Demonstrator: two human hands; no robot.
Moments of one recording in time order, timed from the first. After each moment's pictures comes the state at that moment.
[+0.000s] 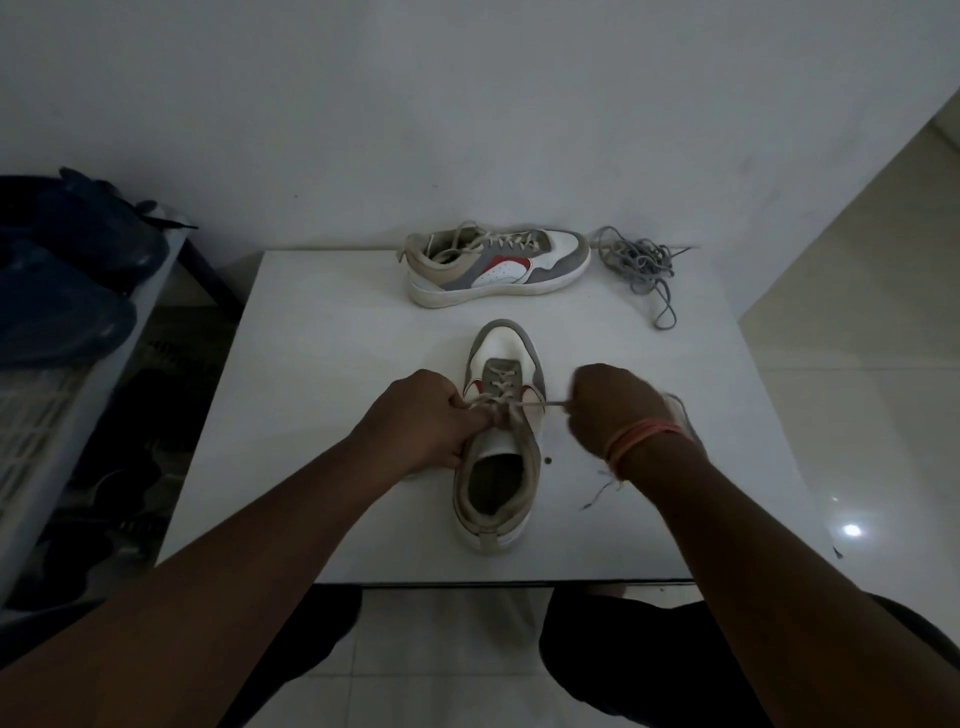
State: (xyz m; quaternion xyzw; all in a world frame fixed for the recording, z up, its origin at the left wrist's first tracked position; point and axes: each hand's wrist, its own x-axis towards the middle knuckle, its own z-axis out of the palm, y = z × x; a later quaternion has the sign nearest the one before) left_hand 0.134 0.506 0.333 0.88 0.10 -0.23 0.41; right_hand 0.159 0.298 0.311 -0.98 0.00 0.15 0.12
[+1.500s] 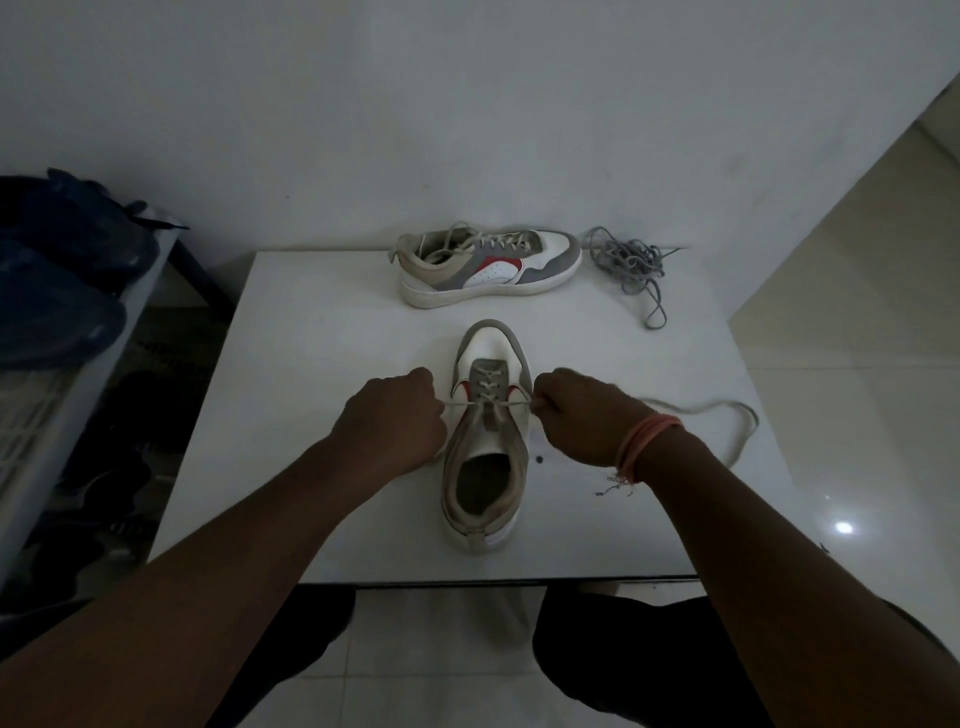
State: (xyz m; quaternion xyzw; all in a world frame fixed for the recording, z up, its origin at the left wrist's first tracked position) left_hand 0.135 0.523 0.316 0.98 -0.02 -0.13 0.14; right_hand 0.158 0.298 0.323 -0.95 -0.16 0.21 0.16
